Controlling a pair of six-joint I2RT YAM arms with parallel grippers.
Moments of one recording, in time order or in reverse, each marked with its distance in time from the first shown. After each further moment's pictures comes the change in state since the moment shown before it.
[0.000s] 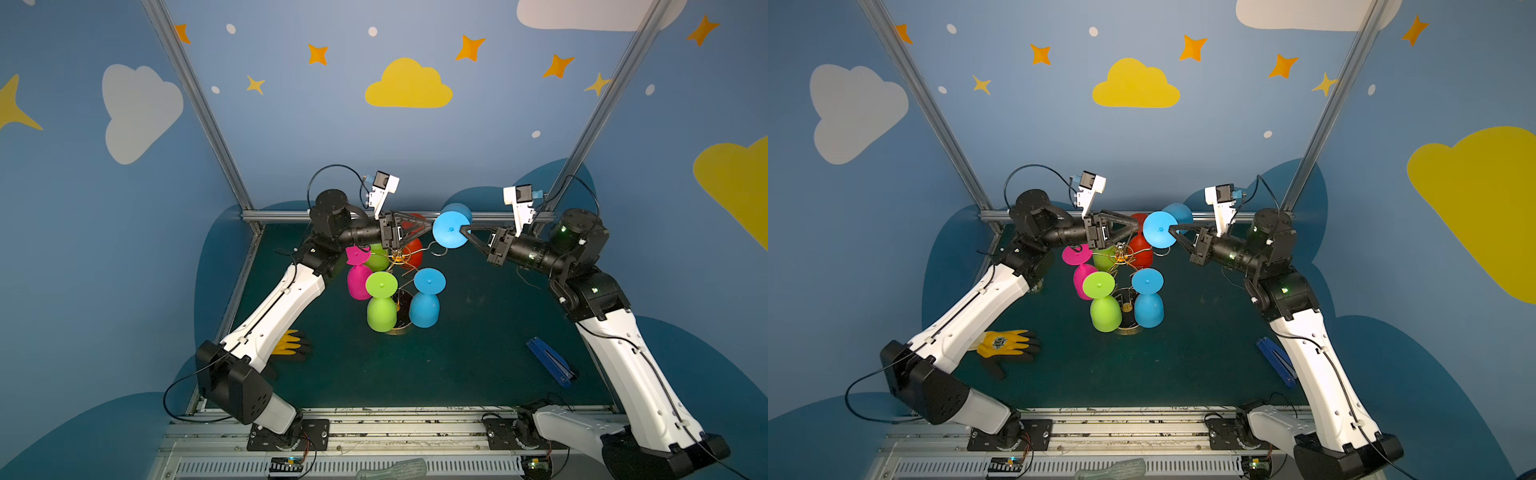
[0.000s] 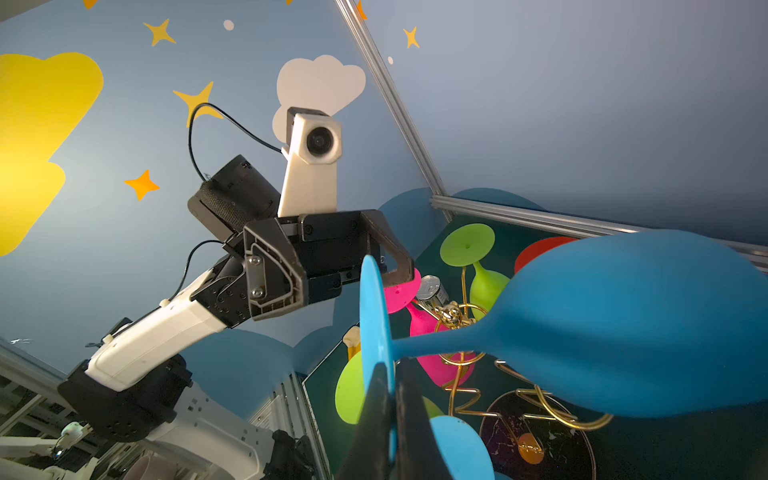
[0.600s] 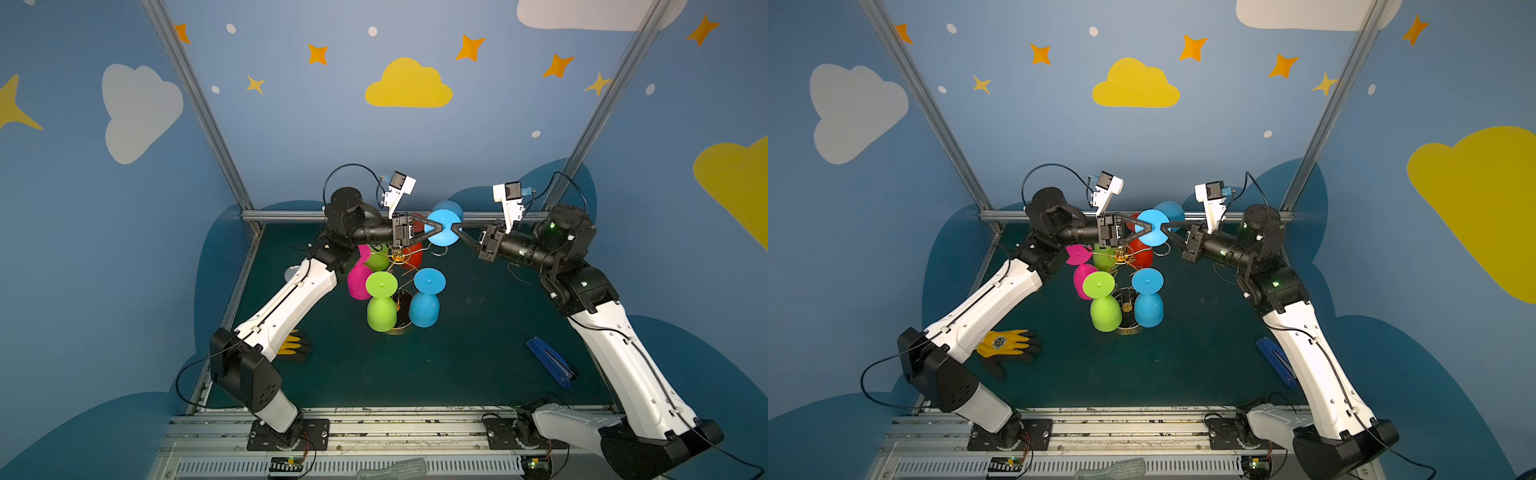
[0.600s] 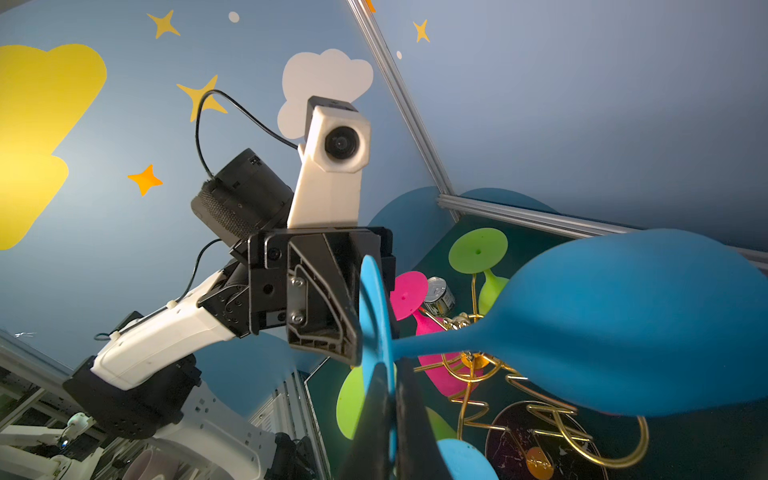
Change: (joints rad) left arm -0.050 0.061 0.046 0.026 0.052 -0.077; right arm 0.041 0.035 0.017 0.032 0.029 -0.003
